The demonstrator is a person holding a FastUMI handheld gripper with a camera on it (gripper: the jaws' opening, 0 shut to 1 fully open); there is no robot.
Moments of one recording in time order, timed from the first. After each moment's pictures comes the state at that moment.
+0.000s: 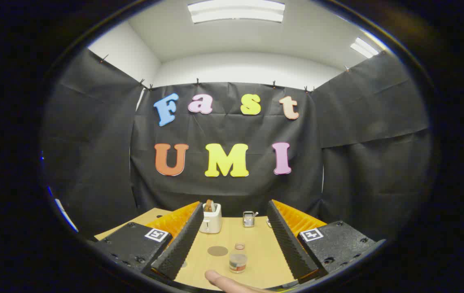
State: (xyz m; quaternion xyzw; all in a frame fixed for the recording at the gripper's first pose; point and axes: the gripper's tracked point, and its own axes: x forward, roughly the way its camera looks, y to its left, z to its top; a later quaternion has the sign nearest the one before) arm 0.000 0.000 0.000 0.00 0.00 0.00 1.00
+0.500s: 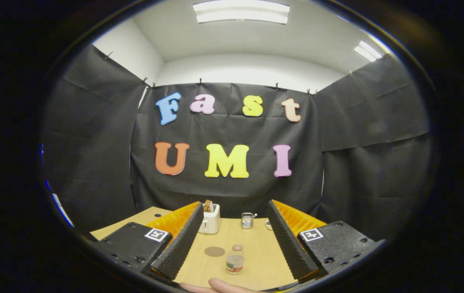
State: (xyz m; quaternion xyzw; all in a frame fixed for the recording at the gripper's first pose) arm 0.005 -0.001 -0.006 -0.01 0.00 0.00 1.00
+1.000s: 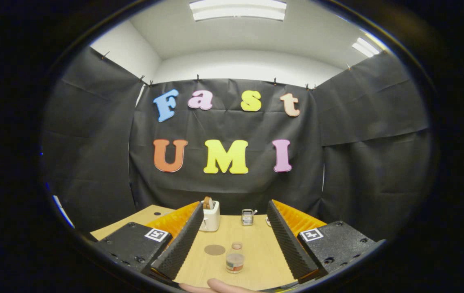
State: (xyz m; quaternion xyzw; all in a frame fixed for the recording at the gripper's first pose) arm 0.020 -0.010 -0.022 0.00 0.02 0.00 1.00
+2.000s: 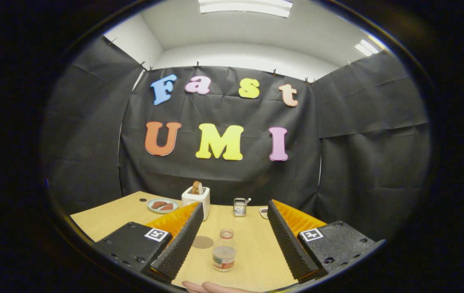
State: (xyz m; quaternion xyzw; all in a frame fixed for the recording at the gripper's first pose) arm 0.063 -0.022 -0.132 -0.03 0.03 -0.02 1.00
